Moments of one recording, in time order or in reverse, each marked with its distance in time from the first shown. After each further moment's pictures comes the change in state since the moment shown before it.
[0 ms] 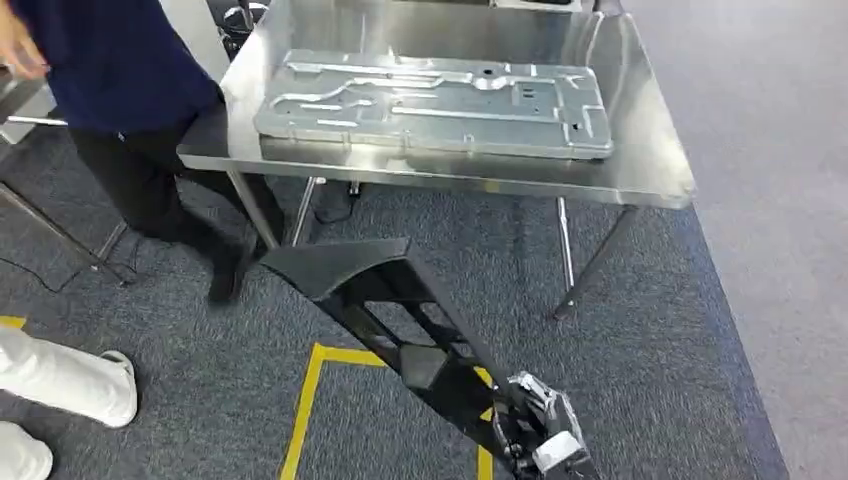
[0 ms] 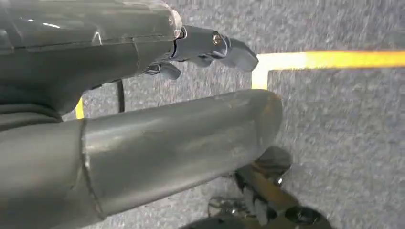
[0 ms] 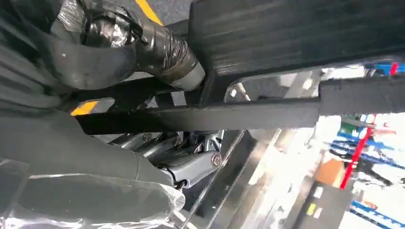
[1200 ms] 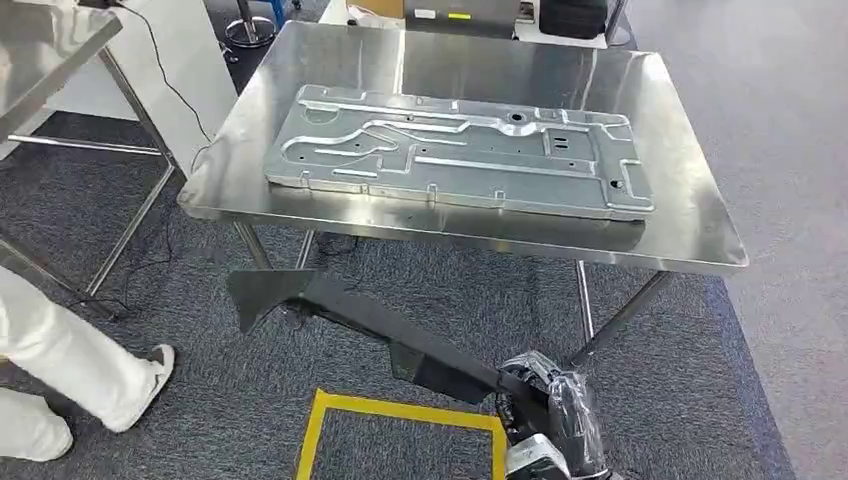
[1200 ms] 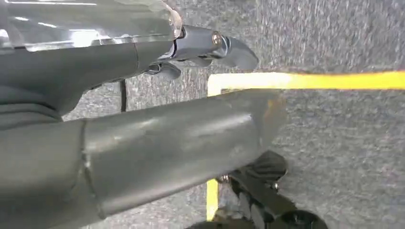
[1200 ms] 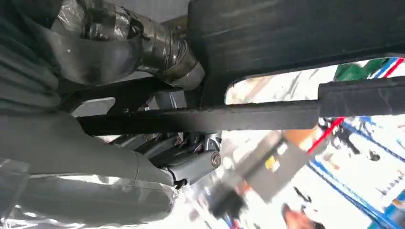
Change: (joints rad) left arm -0.029 -0.014 0.088 0.002 -0.098 0.012 -0.024; right arm -0.024 0.026 -0.061 -0.083 0.437 0.008 0.170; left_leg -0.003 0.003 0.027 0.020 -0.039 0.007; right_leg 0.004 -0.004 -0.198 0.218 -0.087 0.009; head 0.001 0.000
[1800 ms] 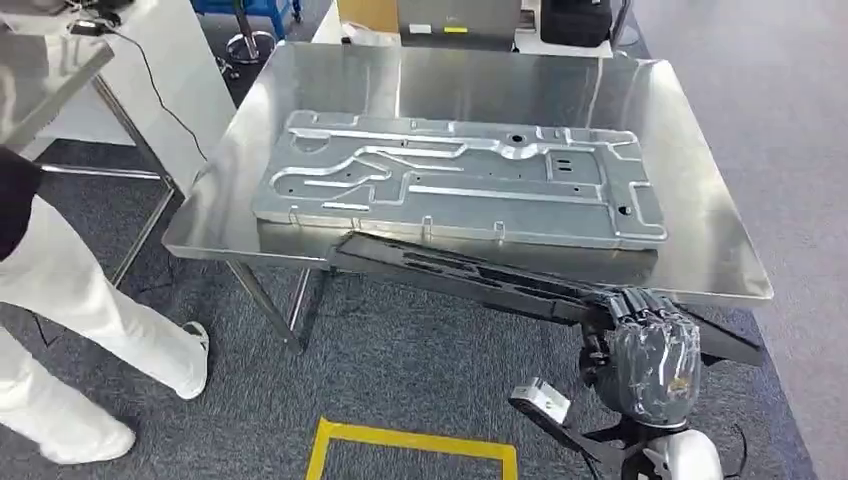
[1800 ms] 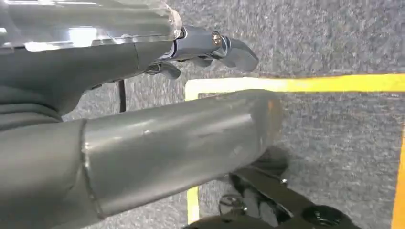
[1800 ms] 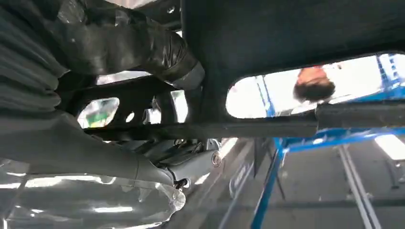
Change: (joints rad) left arm -0.006 0.060 -0.020 0.099 -0.007 0.065 0.010; right arm -0.085 0.006 -0.303 -0.056 0.681 -0.006 0.166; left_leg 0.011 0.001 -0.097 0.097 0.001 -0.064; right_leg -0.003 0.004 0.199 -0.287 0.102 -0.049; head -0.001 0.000
